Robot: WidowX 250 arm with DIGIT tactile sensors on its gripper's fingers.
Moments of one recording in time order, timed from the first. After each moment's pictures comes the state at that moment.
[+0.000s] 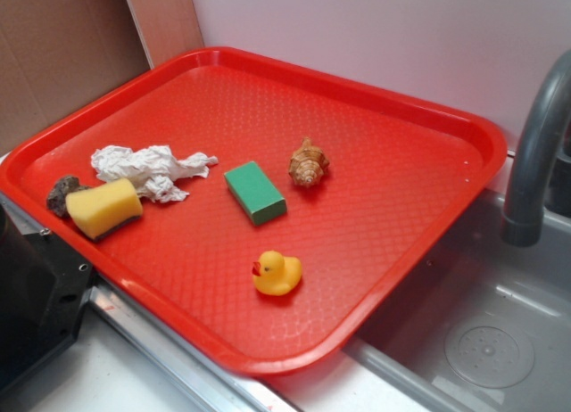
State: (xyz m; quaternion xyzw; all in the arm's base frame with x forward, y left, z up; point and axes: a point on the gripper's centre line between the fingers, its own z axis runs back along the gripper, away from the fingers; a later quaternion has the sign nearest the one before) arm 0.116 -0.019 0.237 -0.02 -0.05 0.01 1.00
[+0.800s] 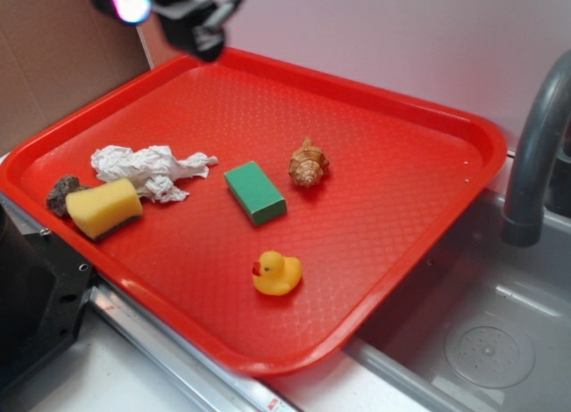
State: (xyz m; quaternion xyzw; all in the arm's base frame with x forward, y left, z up) arm 0.209 -0.073 0.165 0.02 -0.05 0.04 1.00
